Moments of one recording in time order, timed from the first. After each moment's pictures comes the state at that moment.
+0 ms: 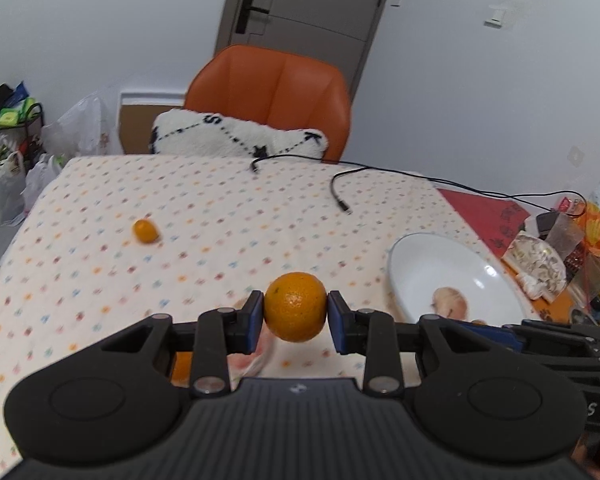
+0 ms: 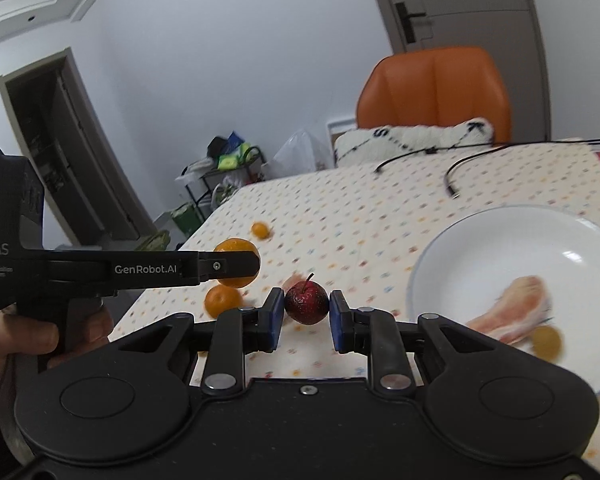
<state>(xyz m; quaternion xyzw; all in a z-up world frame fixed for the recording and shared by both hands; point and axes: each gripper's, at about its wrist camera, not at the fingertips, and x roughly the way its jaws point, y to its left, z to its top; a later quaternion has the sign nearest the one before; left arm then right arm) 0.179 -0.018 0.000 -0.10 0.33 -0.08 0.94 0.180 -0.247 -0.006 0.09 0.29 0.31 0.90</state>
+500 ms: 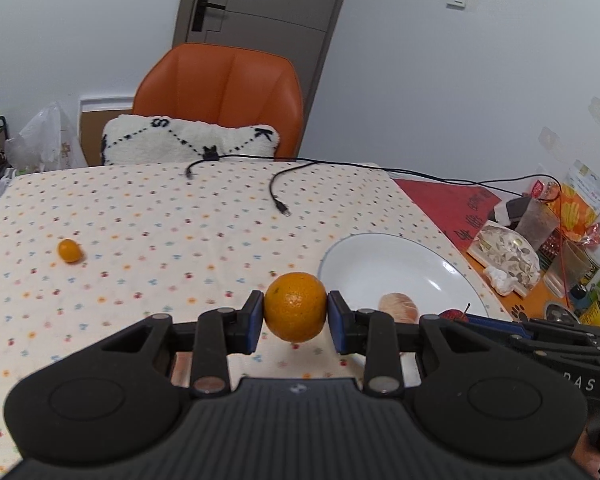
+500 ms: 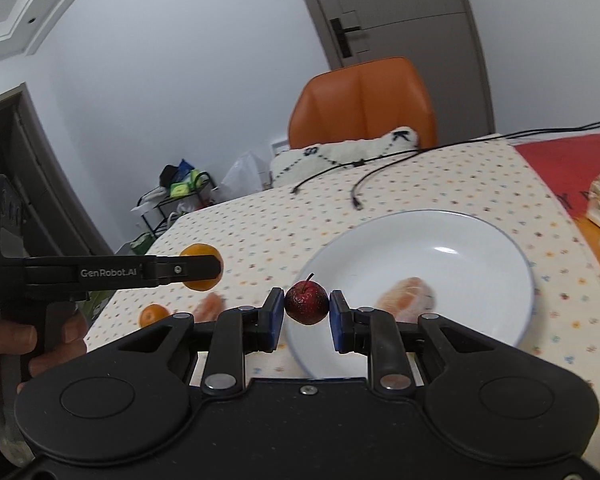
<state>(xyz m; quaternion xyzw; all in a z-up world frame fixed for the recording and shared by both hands) 0.203 -0.077 0.001 -0.08 0.33 -0.13 0.93 0.190 -0.323 -0.016 0.12 0.29 0.24 0.92</state>
